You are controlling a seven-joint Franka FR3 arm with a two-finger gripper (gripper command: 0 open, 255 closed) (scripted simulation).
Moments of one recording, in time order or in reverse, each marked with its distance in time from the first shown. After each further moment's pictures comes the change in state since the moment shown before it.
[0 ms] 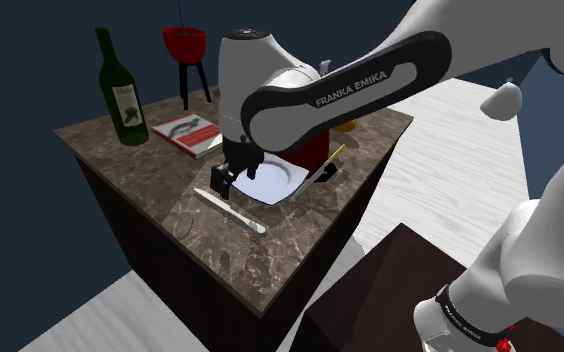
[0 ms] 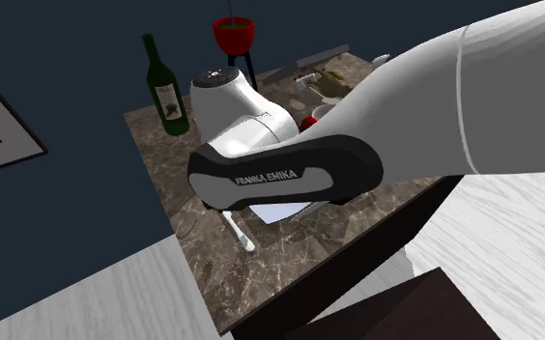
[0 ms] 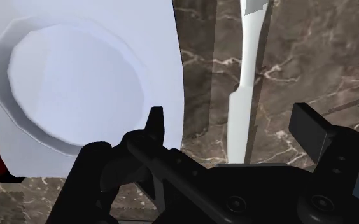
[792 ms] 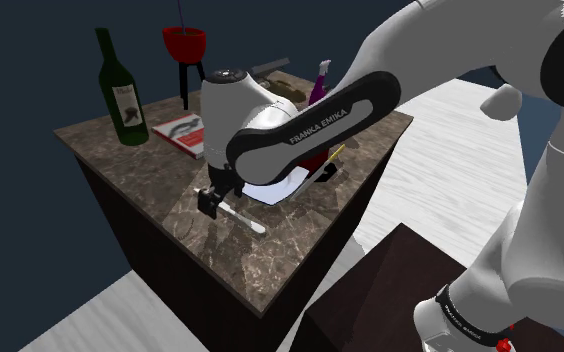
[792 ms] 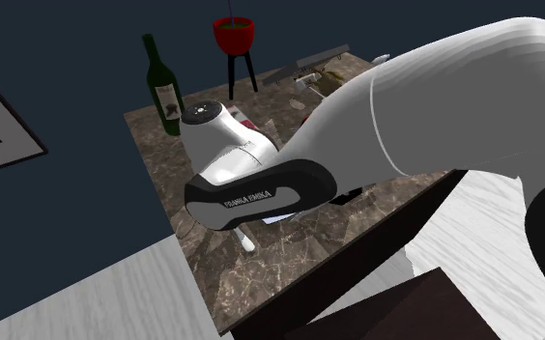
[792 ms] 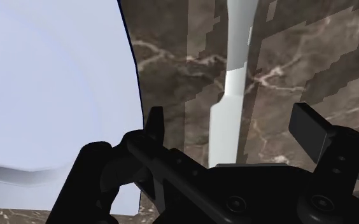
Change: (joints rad) arm 0.040 0.165 -0.004 0.046 -0.099 0.100 0.074
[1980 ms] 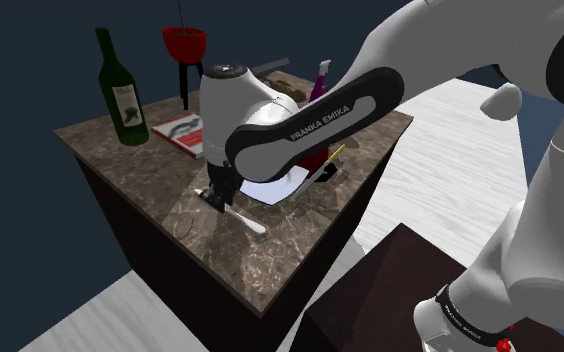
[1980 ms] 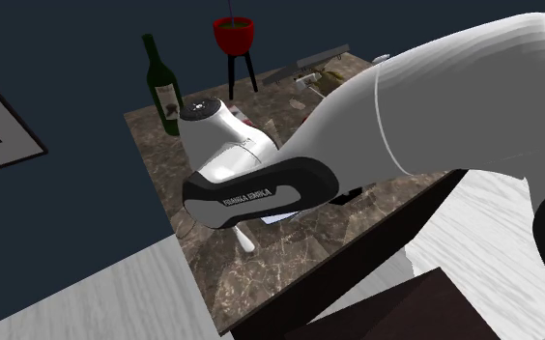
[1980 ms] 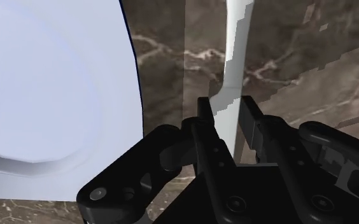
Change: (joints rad) arm -0.001 -0.011 0.004 0.005 0.005 -0.009 -0.004
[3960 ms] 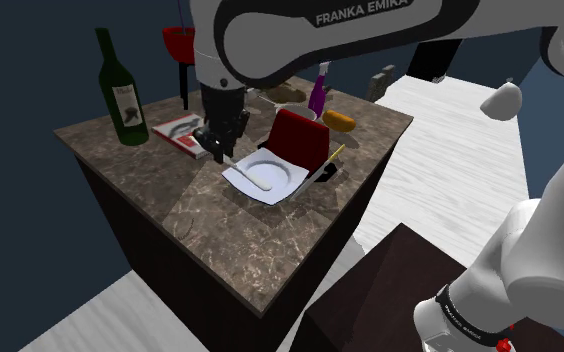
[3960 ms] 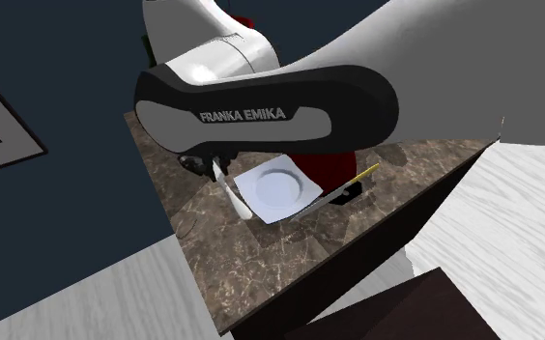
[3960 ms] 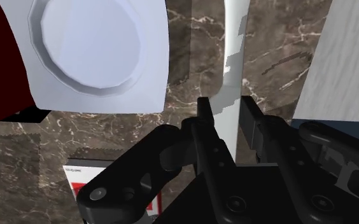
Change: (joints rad) arm -0.016 -0.150 0.021 0.217 0.097 -0.359 -0.081
